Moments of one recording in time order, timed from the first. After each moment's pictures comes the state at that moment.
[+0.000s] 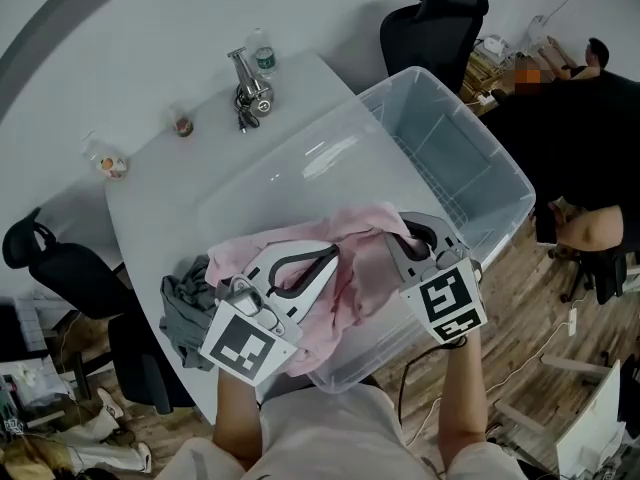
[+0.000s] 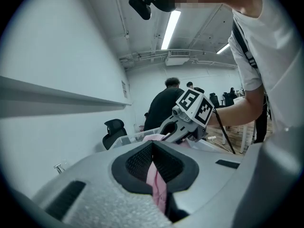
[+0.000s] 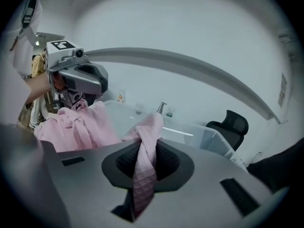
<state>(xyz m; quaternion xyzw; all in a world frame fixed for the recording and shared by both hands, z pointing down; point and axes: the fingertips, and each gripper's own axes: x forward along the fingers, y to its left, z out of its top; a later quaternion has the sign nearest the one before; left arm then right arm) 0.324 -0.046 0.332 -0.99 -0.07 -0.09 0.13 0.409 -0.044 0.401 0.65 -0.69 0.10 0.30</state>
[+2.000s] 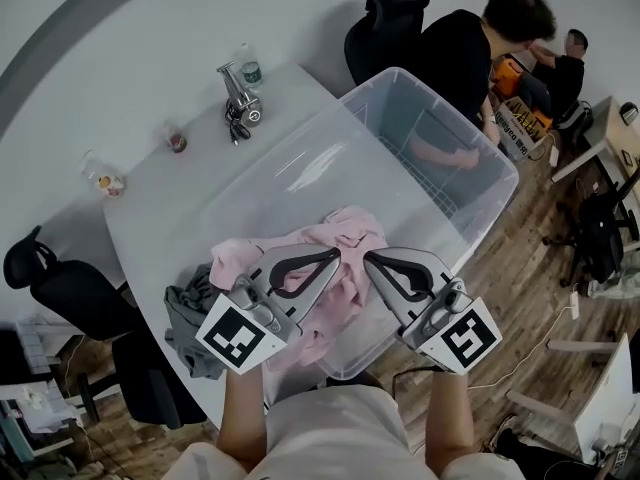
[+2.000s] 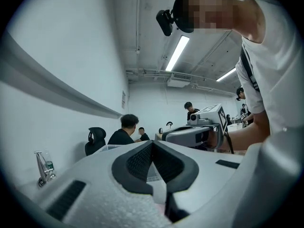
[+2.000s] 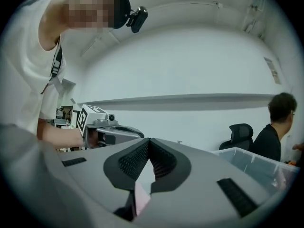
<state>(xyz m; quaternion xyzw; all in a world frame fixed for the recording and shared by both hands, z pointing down) 0.301 -0.021 0.326 -0.99 -0.12 -0.01 0.00 0.320 0.005 0.324 0.63 -0.78 0.01 0.04</state>
